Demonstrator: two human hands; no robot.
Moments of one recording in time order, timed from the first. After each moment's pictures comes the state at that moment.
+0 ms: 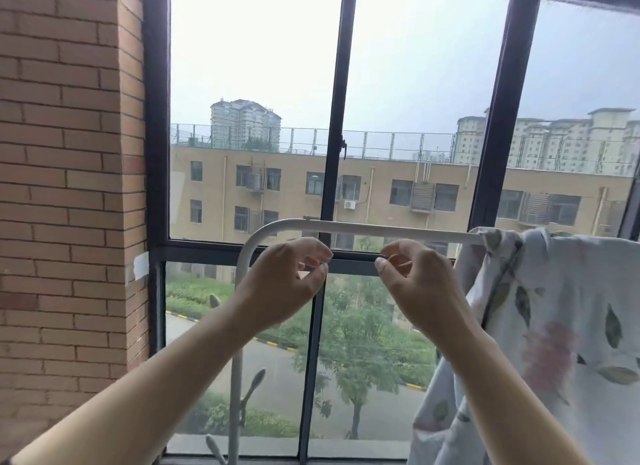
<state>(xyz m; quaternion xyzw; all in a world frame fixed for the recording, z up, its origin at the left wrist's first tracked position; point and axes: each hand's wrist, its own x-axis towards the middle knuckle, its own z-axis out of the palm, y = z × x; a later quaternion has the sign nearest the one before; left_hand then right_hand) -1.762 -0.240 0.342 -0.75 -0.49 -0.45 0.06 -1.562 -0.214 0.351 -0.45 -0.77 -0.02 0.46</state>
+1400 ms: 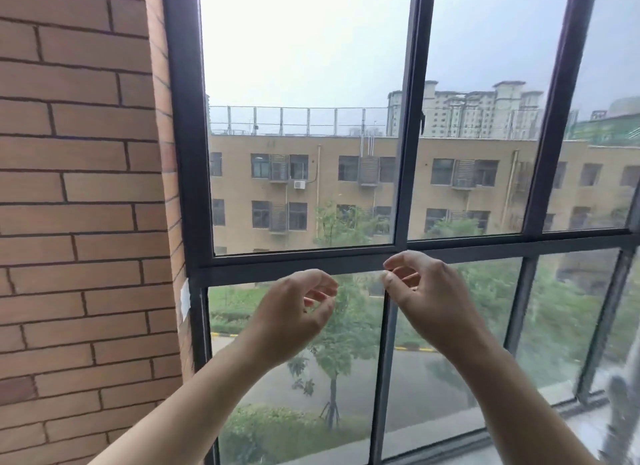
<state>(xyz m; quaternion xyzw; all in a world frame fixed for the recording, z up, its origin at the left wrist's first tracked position) -2.227 -0.084 0.276 -0.80 -0.43 -0.42 -0.08 -2.026 -0.099 0.302 -0.53 -0.71 -0.02 0.46</state>
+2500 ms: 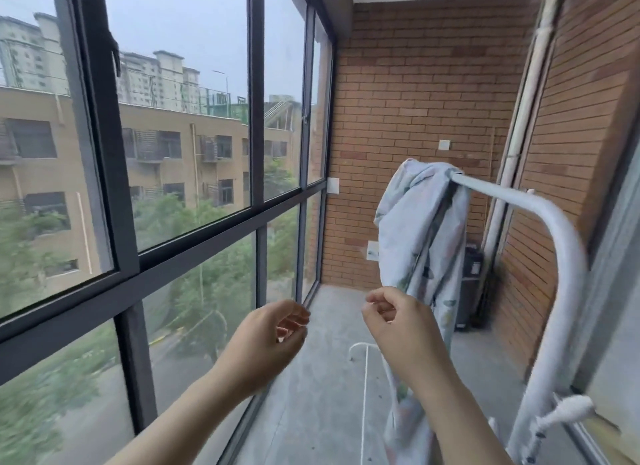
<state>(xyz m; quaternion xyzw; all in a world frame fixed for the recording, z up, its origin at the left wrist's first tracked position) -1.984 0.178 0.215 -0.91 -0.05 -0.28 -0.31 -1.888 -0.004 0.234 -0.84 -0.27 -0.14 0.45</state>
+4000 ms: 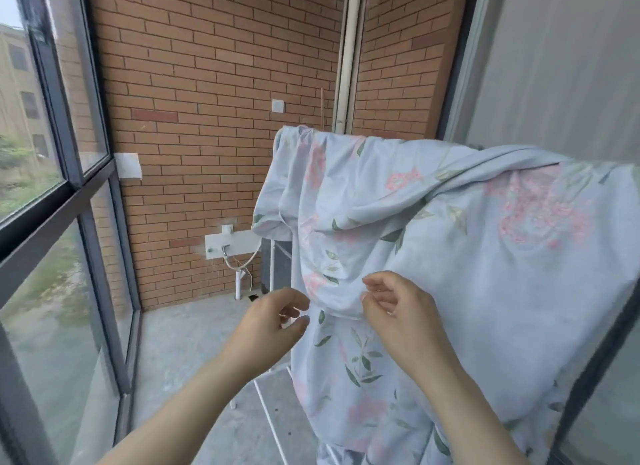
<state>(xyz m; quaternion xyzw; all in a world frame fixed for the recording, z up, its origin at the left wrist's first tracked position) -1.393 0.408 0.177 -0.85 0.25 -0.10 -0.45 -1.466 0.214 0.217 -0.87 0.01 -0.28 0.40</state>
